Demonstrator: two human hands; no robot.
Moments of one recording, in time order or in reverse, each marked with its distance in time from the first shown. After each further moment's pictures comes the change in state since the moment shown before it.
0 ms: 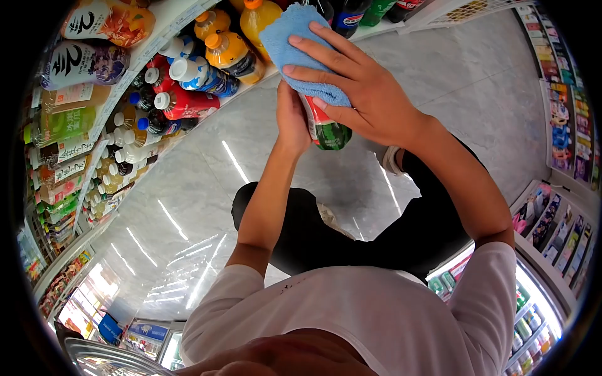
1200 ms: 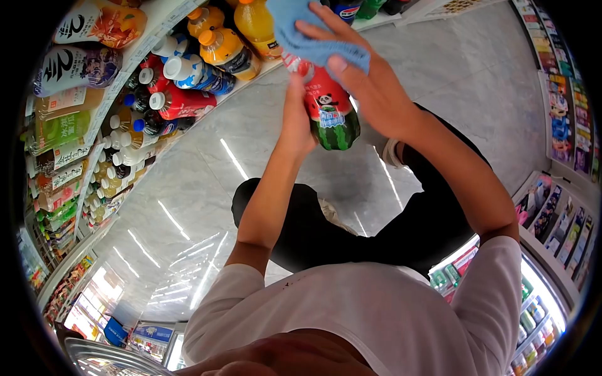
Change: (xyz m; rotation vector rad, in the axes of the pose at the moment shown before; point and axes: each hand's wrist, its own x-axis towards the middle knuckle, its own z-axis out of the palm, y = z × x) left_hand 0.000 -0.014 -0.001 -0.038 -0.012 -0.083; right_hand -0.004 0.000 0.016 0.539 0.205 0.280
